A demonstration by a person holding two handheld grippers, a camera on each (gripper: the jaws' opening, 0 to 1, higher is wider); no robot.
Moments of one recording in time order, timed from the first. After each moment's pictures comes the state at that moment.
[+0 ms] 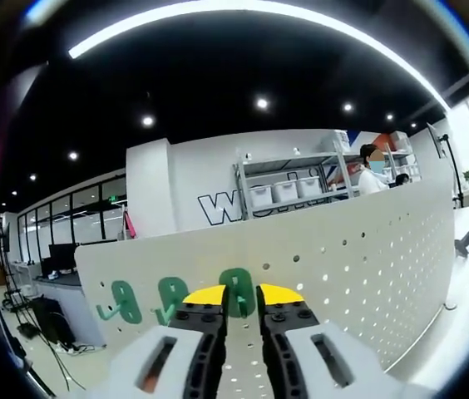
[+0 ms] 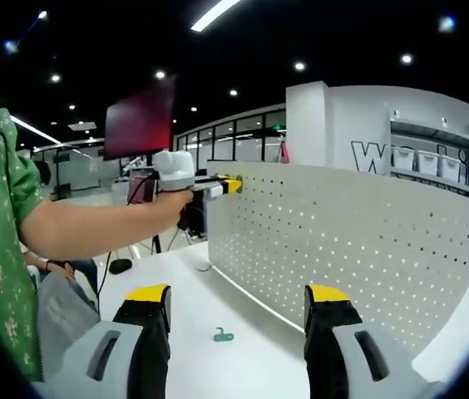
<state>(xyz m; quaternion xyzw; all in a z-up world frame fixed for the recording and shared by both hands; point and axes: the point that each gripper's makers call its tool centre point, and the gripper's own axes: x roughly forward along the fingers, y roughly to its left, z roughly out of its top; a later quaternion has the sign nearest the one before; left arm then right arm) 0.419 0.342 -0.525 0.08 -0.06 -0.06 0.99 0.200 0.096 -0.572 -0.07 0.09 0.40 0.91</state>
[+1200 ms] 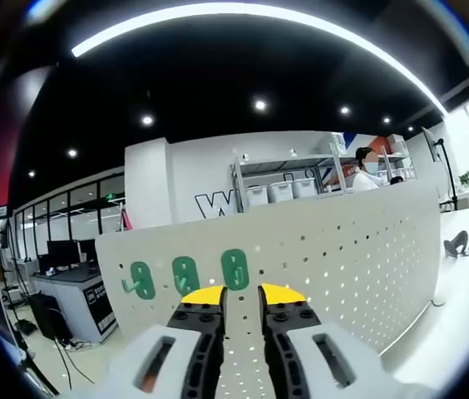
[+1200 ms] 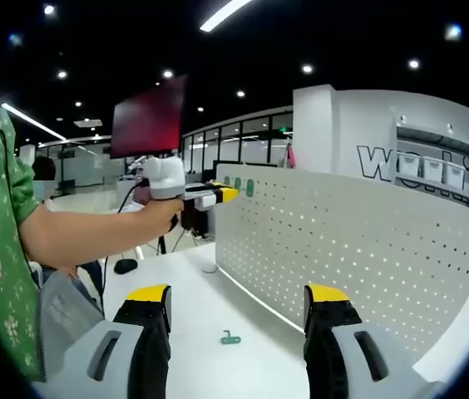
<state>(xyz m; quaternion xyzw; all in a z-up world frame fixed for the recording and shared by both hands) 0.370 0.346 -0.534 0.07 -0.06 -0.07 0.99 0.187 0.111 -0.565 -0.08 0.08 0.42 0.90</state>
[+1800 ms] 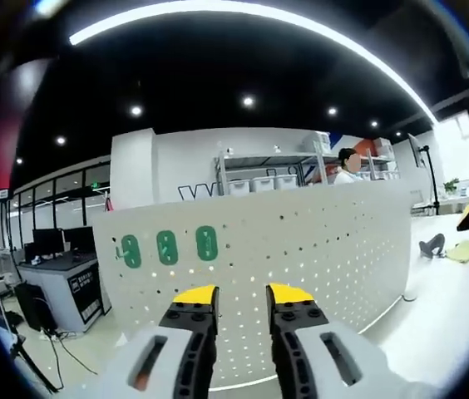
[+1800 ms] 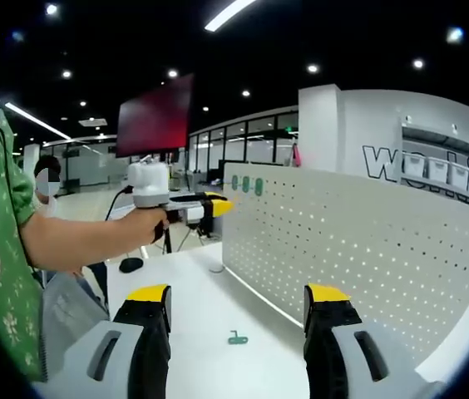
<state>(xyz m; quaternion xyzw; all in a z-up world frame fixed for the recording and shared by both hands) 0.318 0.325 -0.564 0.05 -0.02 -0.13 0.99 0.181 0.121 -0.569 -0.08 0.09 0.43 0.90</state>
